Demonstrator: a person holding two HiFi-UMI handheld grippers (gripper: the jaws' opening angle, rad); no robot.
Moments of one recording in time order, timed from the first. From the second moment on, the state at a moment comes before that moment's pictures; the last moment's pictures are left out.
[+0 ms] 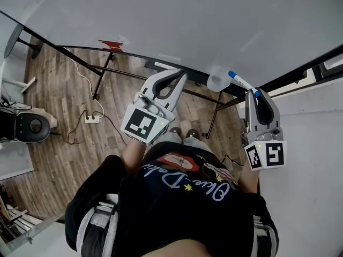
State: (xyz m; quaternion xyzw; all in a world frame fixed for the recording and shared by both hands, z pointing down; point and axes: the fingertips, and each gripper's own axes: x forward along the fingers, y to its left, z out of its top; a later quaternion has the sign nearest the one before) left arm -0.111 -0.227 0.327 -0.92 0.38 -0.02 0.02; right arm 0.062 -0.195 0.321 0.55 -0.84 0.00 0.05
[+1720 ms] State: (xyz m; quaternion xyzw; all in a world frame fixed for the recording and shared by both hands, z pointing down) left arm -0.143 -0.234 0.328 -0.90 0.44 -0.05 0.02; right arm 0.027 -0.241 0.424 0.49 -0.86 0.07 0.12
